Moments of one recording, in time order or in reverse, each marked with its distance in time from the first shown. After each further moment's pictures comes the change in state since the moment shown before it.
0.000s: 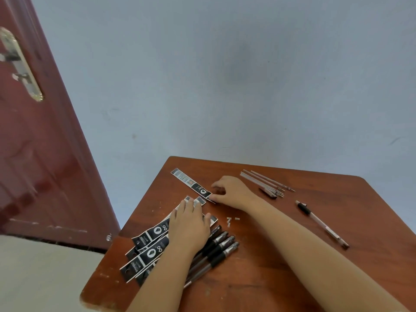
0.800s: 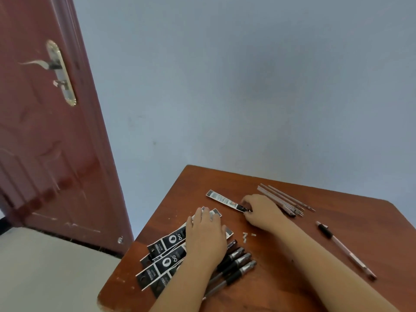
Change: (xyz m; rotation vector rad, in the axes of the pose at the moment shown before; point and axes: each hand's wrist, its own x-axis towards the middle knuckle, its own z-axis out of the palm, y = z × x) left_hand -0.008 0.006 -0.007 0.010 0.066 -0.026; right_hand -0.012 0.013 -0.001 -0.126 0.049 0.073
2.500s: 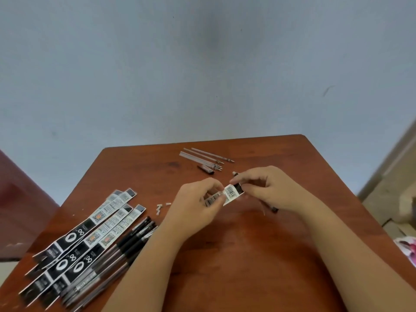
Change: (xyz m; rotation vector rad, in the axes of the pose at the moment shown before) left_hand -0.003 0.127 0.010 -0.539 0.008 0.537; right_hand -0.147 0.108 -0.066 0.754 0.069 -0.021
